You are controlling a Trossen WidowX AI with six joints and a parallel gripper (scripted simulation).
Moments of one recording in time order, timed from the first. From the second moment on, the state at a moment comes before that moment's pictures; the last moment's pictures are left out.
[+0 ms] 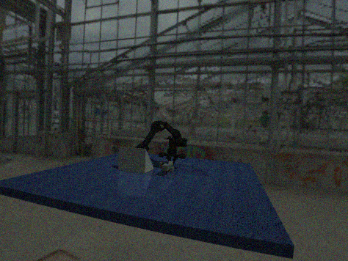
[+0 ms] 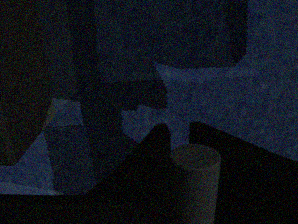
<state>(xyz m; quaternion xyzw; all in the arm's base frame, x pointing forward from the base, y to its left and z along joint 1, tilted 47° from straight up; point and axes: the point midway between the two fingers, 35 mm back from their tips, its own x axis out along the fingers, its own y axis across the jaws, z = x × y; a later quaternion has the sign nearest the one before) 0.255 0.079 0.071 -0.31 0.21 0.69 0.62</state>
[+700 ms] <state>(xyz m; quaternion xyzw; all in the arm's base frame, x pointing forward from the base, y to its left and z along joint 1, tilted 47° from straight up) 0.249 0.097 0.089 -0.31 0.21 0.69 0.62</state>
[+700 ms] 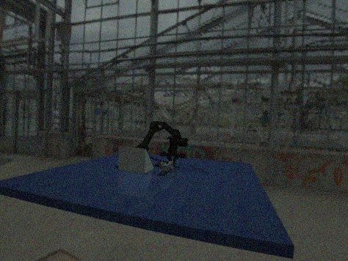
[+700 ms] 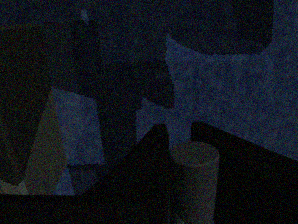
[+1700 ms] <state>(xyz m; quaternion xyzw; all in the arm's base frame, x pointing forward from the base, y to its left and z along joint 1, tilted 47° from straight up) 0.253 0.095 0.082 -0.31 0.20 0.69 0.62</state>
